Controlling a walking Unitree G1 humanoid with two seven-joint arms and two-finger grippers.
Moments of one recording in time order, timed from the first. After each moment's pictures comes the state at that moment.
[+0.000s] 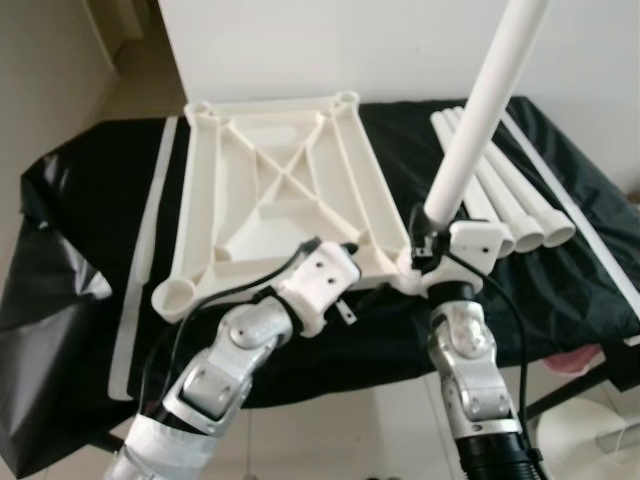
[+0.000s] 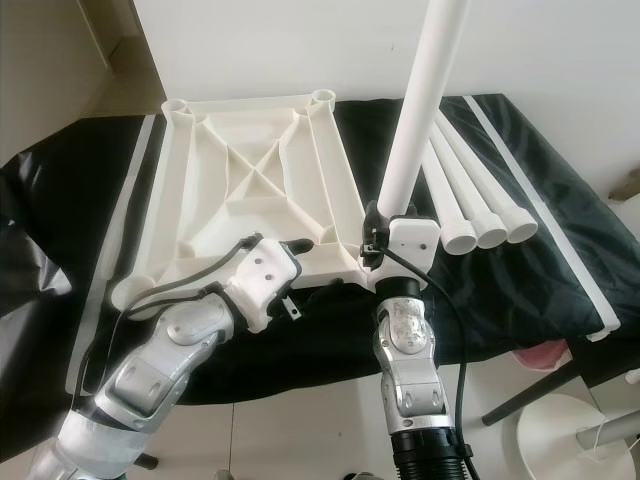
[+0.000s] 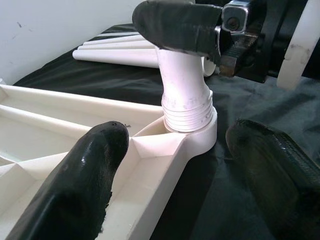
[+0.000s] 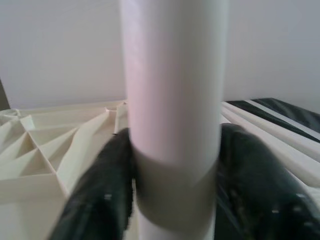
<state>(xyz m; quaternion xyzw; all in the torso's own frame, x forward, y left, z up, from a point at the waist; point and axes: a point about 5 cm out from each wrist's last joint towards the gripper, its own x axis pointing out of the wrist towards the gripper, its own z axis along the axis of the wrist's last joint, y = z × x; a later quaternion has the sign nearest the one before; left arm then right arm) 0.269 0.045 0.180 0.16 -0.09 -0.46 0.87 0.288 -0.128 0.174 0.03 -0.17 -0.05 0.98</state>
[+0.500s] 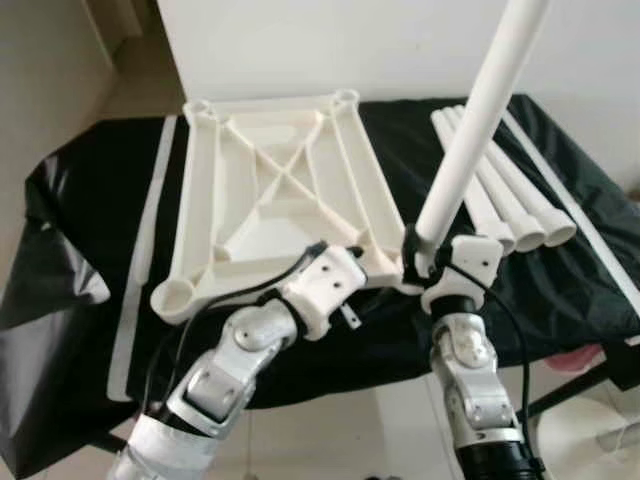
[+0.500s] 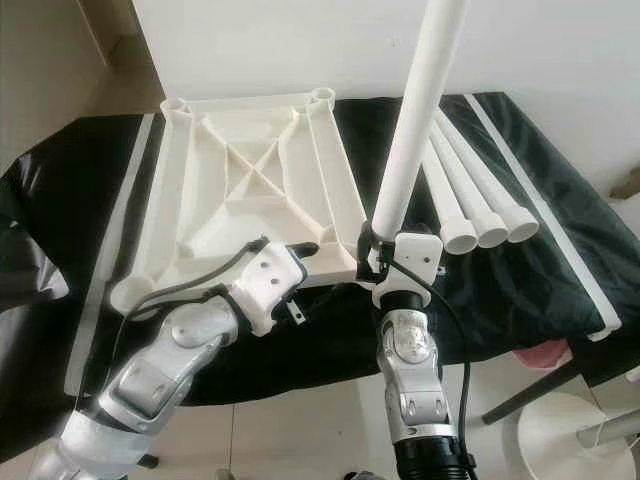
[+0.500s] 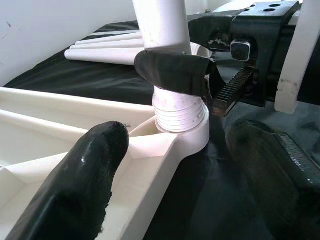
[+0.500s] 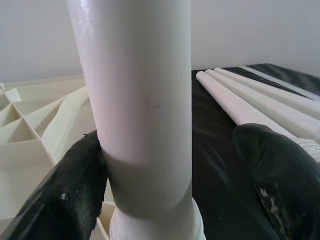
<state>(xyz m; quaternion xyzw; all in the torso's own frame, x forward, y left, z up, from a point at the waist) 0.266 0.041 0.178 0.17 -0.08 -0.47 0.86 0.287 -0.131 0.158 0.05 -0.14 -0.05 0.99</state>
